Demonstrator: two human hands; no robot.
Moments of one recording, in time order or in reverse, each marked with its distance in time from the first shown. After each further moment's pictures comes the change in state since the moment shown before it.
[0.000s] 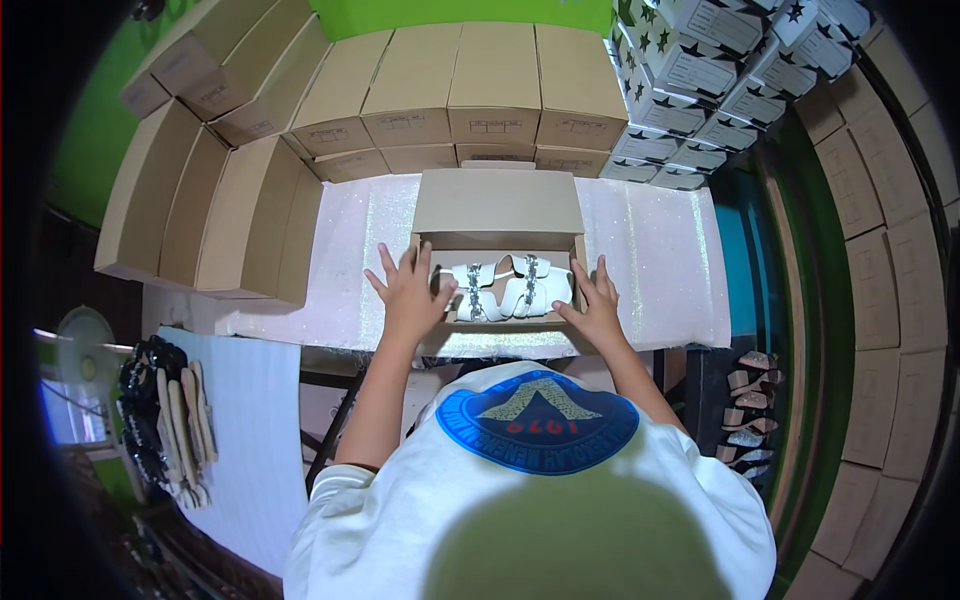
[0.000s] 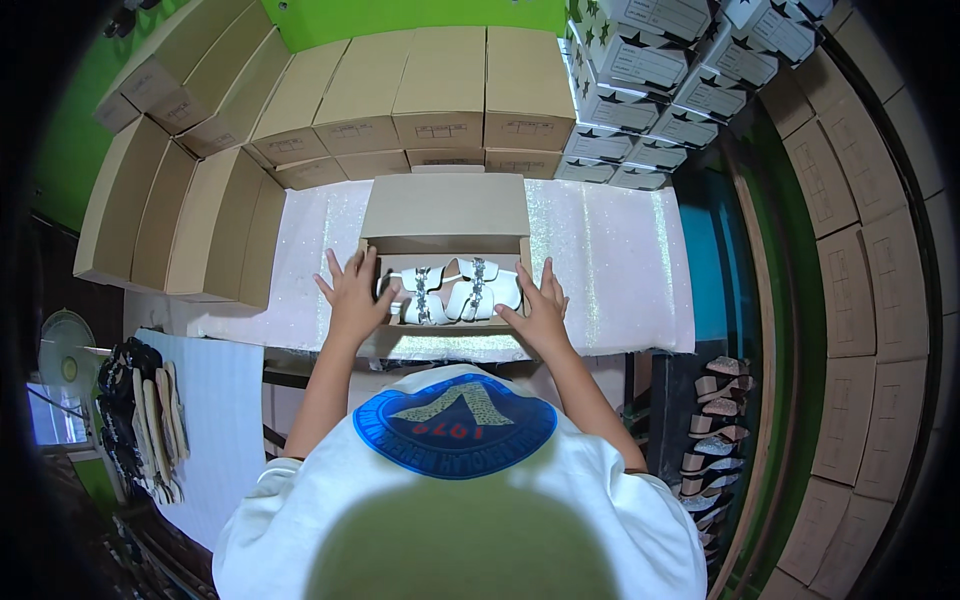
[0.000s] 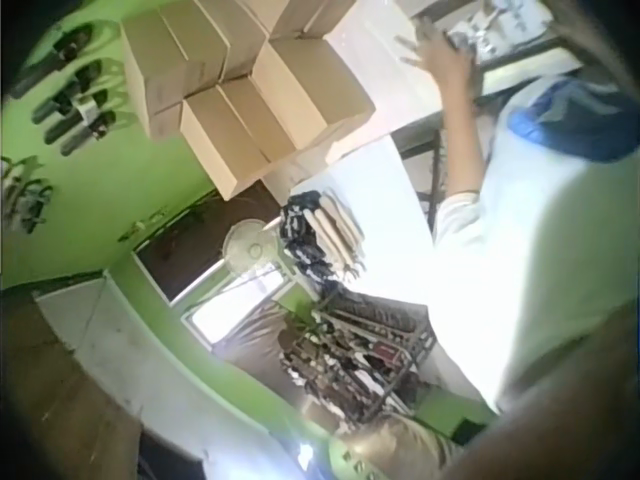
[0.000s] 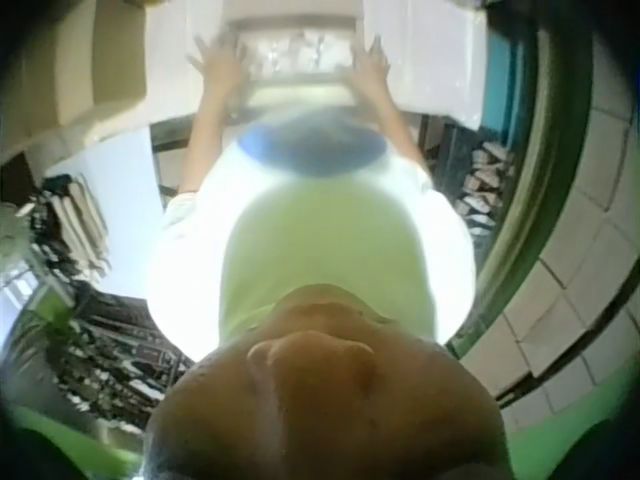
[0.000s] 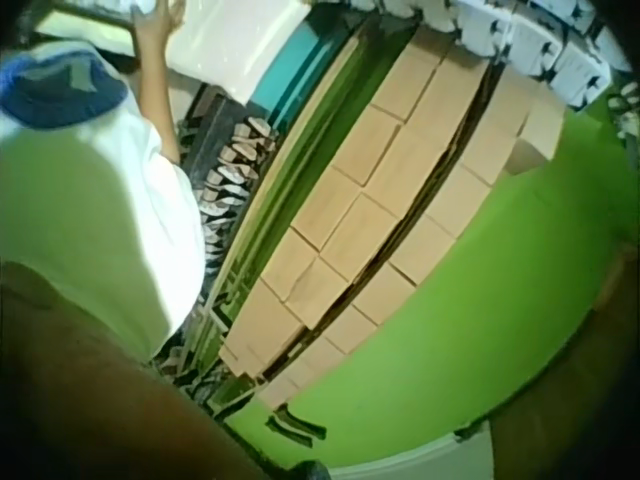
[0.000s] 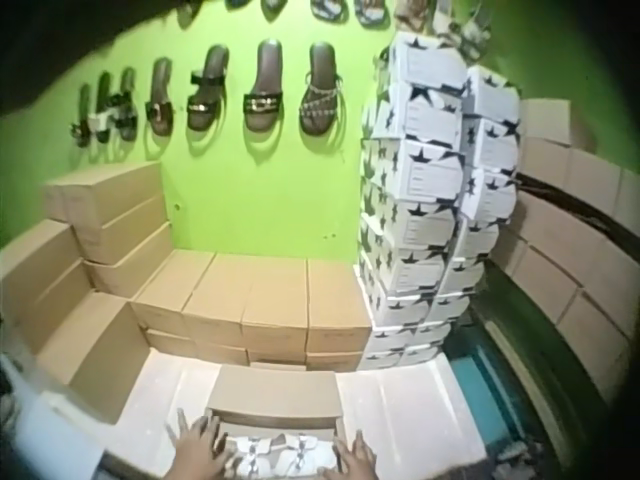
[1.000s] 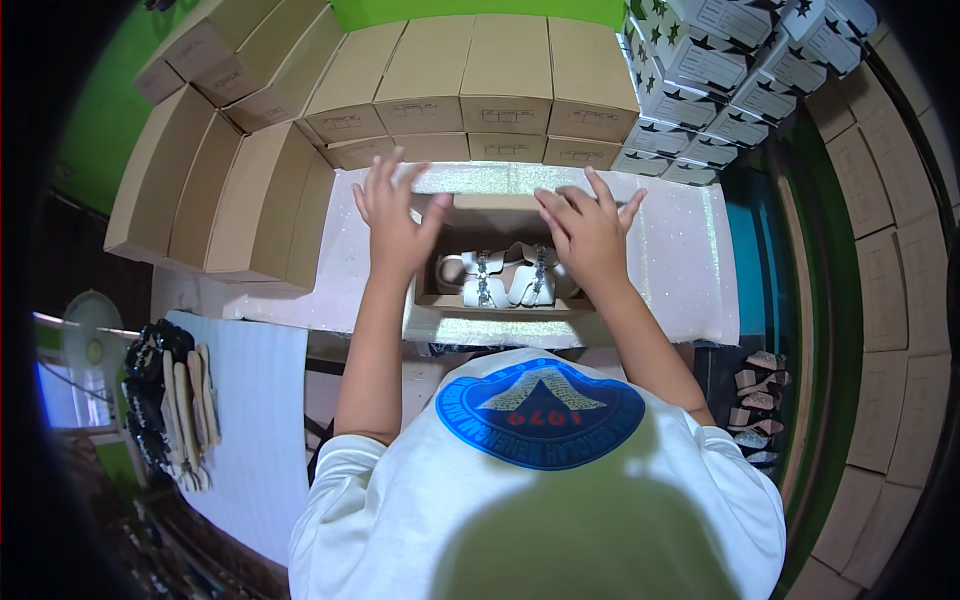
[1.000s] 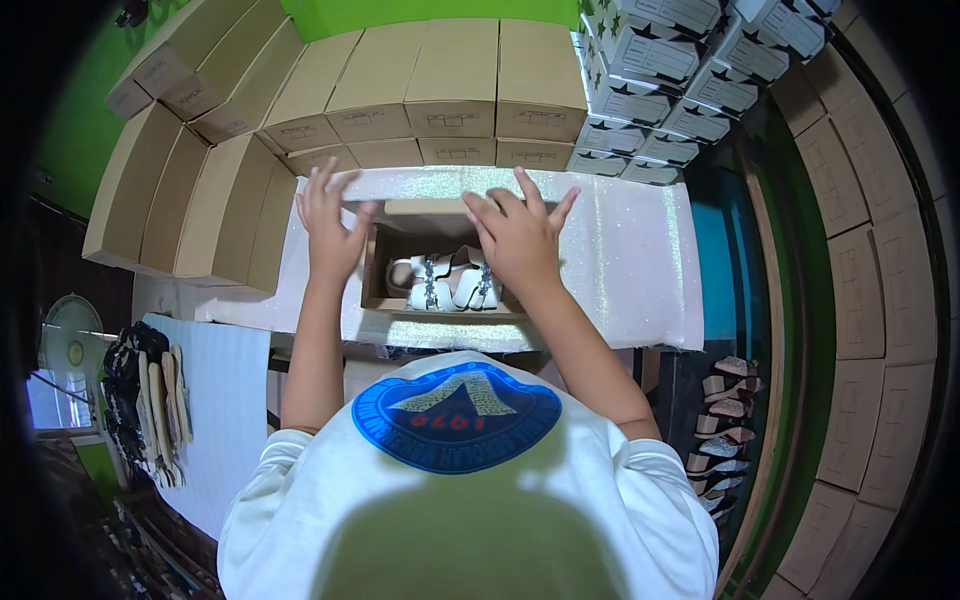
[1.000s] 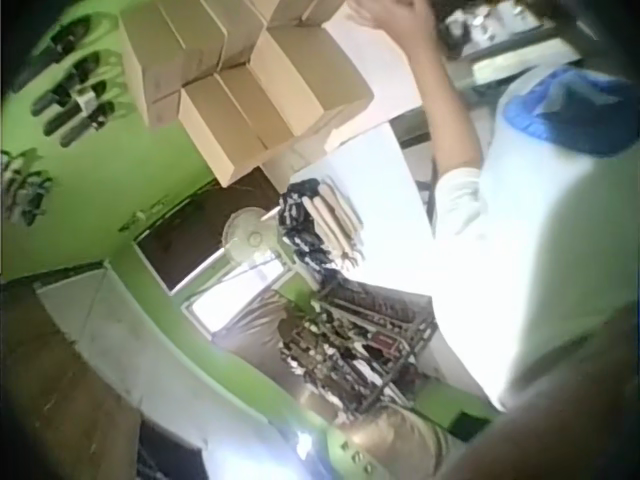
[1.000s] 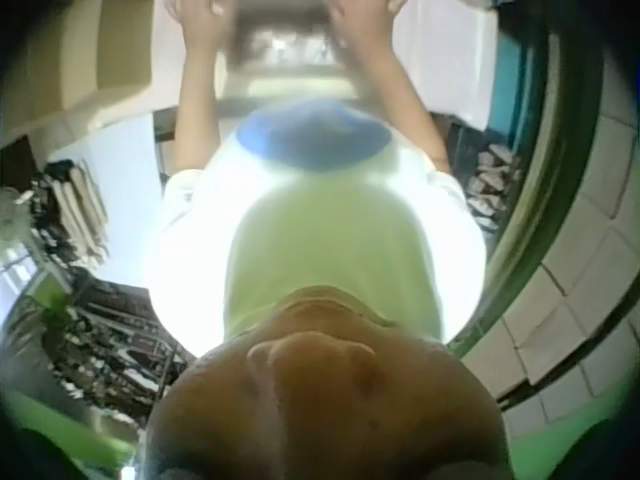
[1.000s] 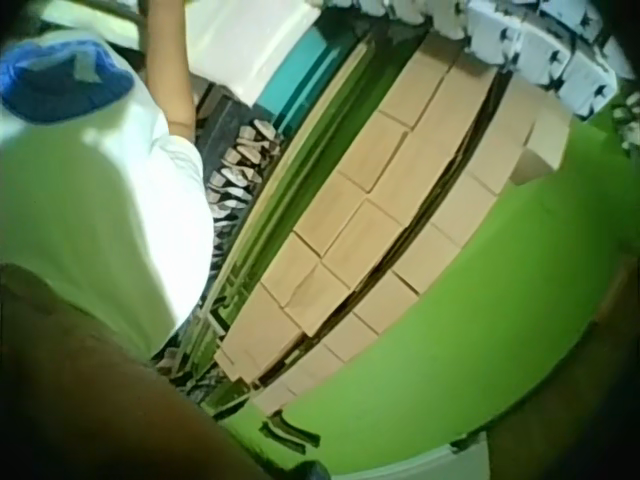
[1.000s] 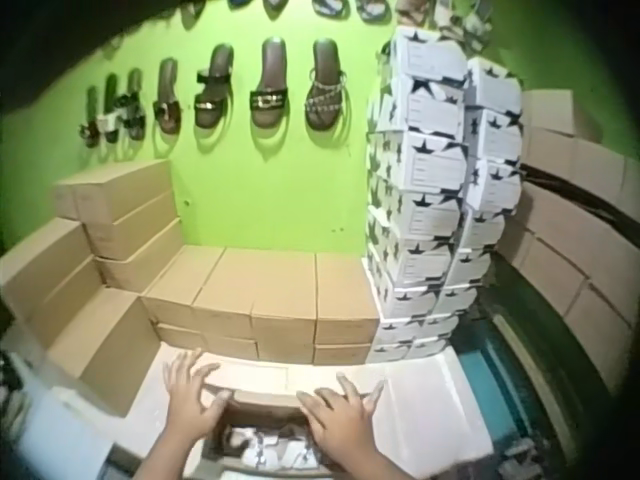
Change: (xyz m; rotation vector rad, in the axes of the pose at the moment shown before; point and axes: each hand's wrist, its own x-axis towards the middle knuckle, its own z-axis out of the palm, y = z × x) left_hand 0.039 0.014 -0.061 -0.301 0.726 0.294; right_hand 0.052 -0.106 -0.065 -0.240 0.483 -0.472
